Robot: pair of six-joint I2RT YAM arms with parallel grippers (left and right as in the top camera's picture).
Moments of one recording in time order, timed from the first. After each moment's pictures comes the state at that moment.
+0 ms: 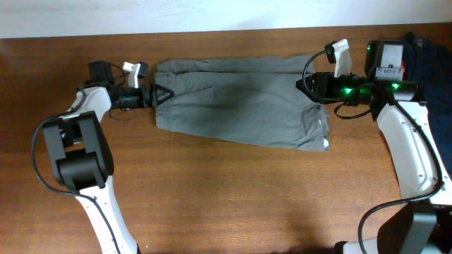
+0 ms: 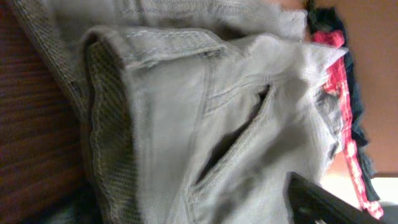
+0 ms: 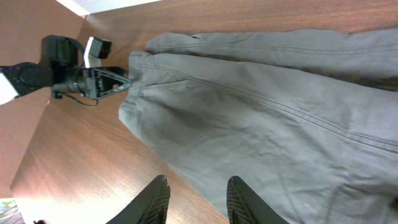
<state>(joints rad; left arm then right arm) 0.17 2.37 1.65 -0.51 0.99 0.20 -0.10 1.61 1.39 -0.70 -0.77 -0.03</state>
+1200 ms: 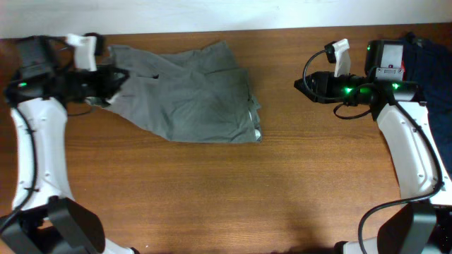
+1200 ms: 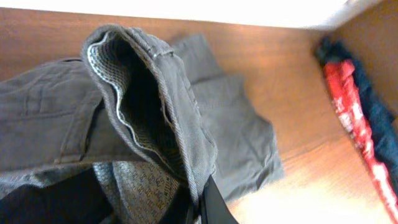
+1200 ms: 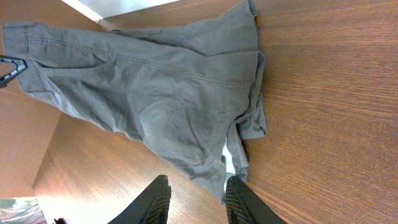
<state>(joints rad) 0.23 1.73 1.63 -0.87 0.72 0.19 -0.10 1.61 1.39 -0.70 -0.81 0.01</state>
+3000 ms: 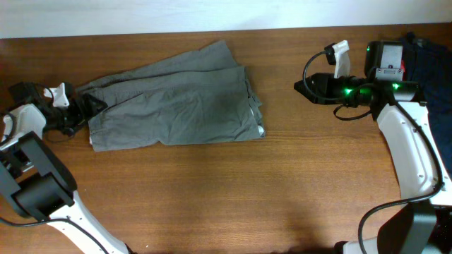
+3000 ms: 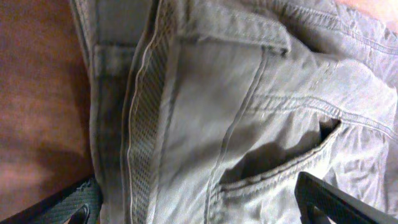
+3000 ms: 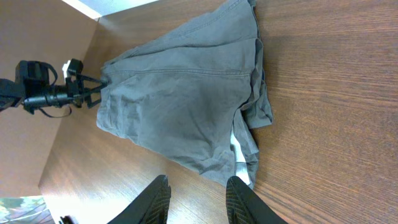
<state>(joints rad) 0.54 2.24 1.63 -0.71 0.64 0.07 -0.10 1.61 1.39 -0.73 -0.81 0.02</state>
